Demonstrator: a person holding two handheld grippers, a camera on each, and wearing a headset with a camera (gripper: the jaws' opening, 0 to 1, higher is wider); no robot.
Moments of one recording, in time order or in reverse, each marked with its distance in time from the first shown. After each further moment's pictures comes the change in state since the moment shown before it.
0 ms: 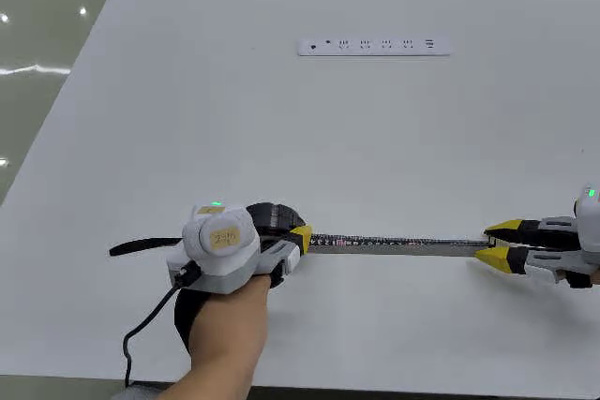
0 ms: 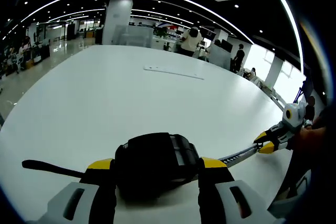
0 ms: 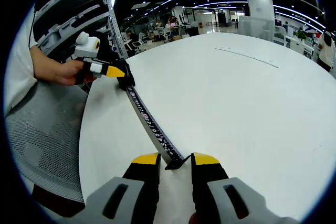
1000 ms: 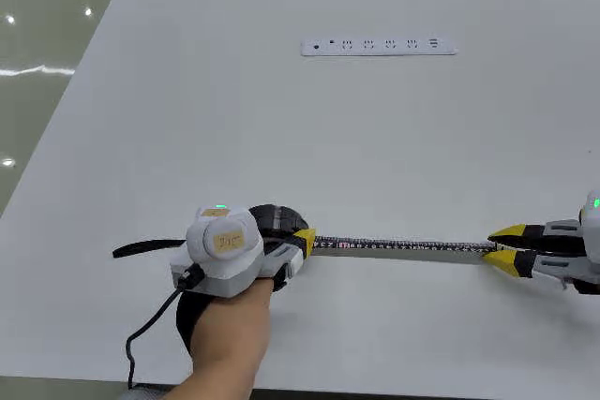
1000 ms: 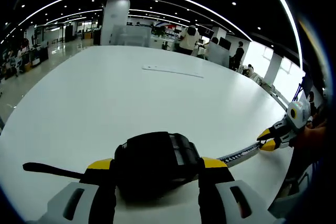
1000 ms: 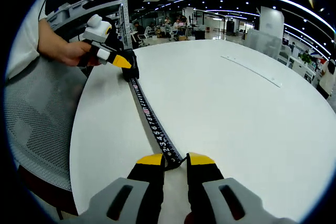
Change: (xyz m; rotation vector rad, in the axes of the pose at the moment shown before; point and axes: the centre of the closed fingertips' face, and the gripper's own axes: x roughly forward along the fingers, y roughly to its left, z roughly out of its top) left arm 0.000 0.000 -0.001 0.026 0.006 0.001; right arm -0.004 0.009 0.002 -0.199 0.005 -0.086
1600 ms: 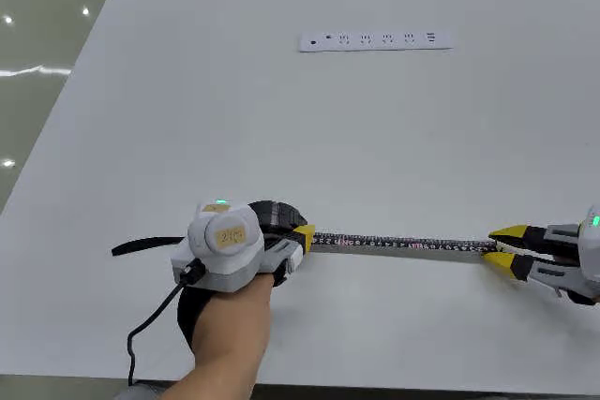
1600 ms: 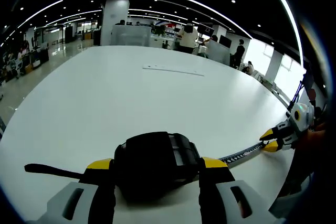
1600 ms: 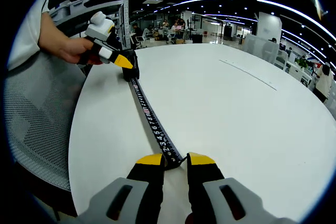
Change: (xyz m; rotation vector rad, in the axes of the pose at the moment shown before) left arm 0.000 0.000 -0.001 0.016 0.007 0.014; right arm -0.002 0.000 -0.003 0.005 -0.029 -0.005
